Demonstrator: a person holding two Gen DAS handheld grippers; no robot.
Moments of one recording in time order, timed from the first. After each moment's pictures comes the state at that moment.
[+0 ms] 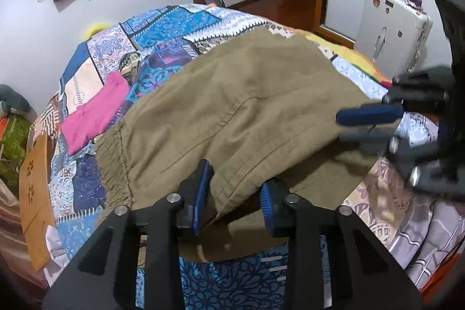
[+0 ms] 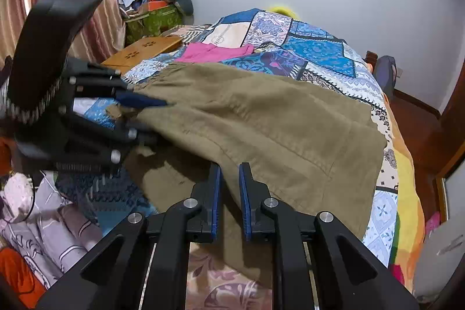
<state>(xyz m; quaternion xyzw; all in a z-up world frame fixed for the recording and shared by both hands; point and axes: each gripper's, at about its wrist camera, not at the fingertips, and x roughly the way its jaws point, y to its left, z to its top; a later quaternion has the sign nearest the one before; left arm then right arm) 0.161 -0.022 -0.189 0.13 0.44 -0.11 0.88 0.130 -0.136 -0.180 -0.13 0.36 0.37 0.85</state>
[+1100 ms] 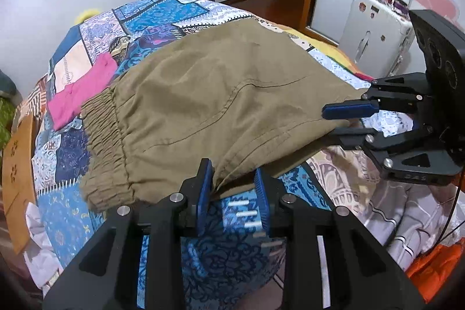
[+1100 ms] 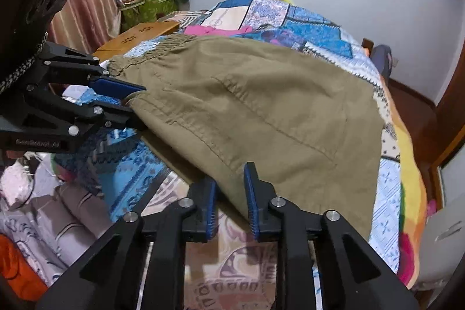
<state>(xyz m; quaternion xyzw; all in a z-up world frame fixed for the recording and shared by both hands) 0.115 -0.012 -0.192 0.08 0.46 -0.15 0.87 0.112 -0.147 -0.191 -0.13 0.39 0.36 0.84</state>
